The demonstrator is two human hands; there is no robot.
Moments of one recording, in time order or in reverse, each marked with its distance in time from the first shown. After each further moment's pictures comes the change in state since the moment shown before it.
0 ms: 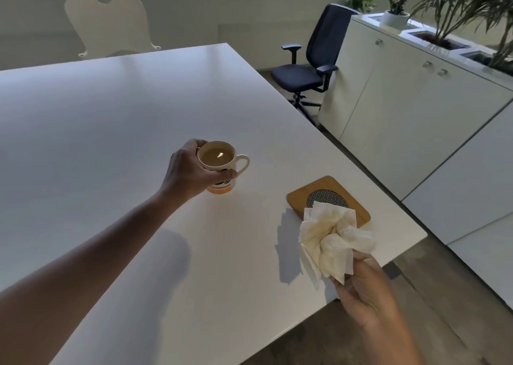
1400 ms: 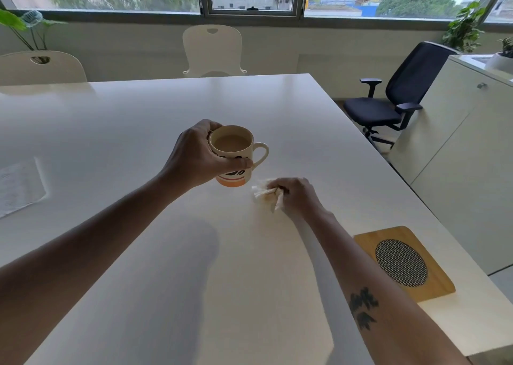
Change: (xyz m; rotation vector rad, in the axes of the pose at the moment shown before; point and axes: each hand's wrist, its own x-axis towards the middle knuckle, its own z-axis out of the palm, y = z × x) left_hand -0.008 0.013 -0.150 0.141 0.185 0.025; right_hand 0.187 0.067 0.248 -1.478 -0.564 -0.809
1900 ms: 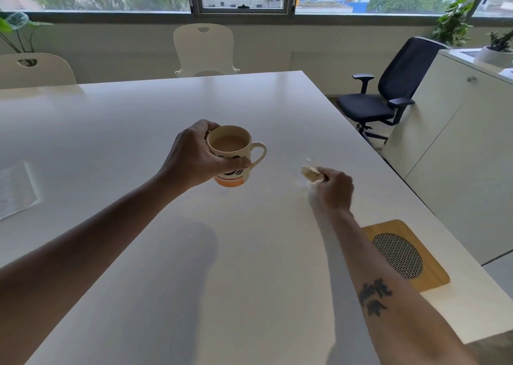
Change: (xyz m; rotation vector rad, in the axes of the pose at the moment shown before) left_hand 0.002 0.002 0.006 -0.005 -0.026 0.016; right_hand -0.014 0.041 -0.047 0.029 0.434 0.334
